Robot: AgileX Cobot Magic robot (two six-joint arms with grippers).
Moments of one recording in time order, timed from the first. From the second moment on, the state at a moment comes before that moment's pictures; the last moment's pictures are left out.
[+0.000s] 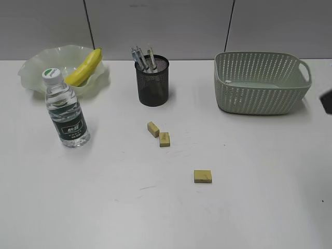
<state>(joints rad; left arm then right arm) -0.55 -0.01 -0.54 -0.08 1.05 0.02 0.56 1.02 -0.90 -0.20 0.83 0.14</state>
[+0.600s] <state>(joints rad) -0.55 -0.01 -0.54 -0.08 1.05 0.02 0.56 0.27 -0.54 -0.13 1.03 0.10</state>
